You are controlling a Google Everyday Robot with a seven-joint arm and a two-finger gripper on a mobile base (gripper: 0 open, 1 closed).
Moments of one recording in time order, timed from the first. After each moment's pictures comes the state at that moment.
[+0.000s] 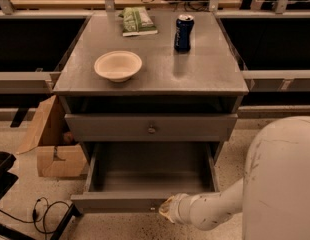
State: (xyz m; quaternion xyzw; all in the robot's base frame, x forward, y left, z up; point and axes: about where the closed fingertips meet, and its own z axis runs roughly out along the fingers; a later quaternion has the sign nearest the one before) arm 0.456 -0.047 0.397 -0.52 0.79 0.10 0.29
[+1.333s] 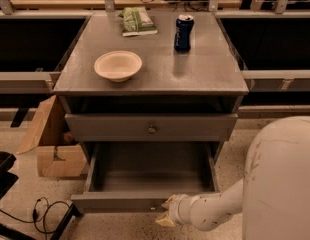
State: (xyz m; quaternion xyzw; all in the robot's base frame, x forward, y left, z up) arm 0.456 -0.047 0.397 -0.52 0.79 0.10 0.29
